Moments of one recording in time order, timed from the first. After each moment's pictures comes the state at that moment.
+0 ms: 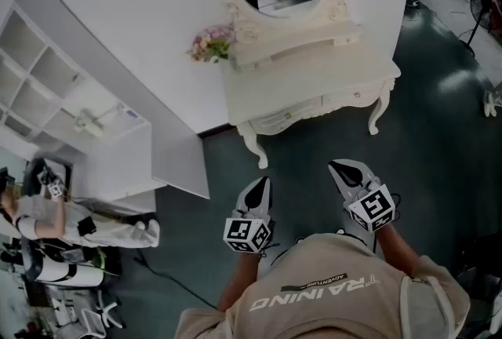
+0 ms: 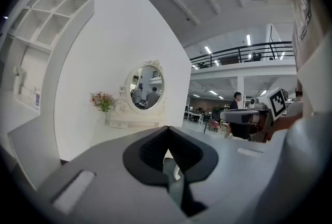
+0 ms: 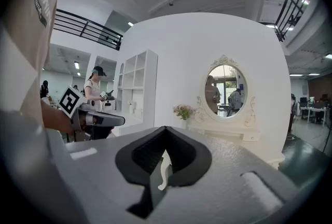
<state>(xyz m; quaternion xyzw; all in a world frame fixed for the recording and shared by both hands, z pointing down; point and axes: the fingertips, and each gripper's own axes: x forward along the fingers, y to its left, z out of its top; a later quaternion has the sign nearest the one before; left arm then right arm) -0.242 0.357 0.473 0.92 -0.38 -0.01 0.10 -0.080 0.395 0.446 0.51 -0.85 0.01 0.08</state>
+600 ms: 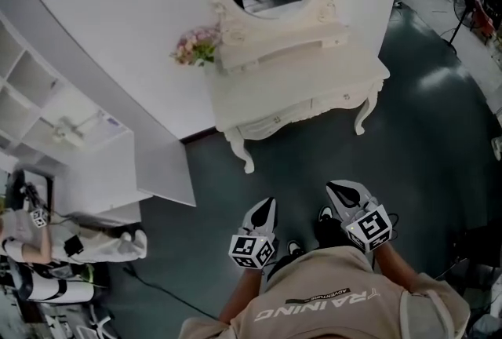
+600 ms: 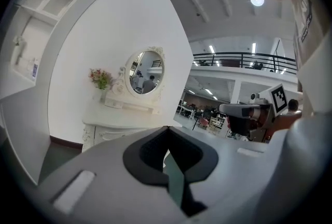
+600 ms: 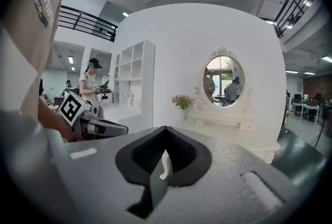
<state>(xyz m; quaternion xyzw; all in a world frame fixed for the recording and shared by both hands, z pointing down) -0.245 0.371 0.537 0.92 -0.34 0.01 0.18 -0.105 0.411 0.477 0.53 -0.84 0.04 0.11</state>
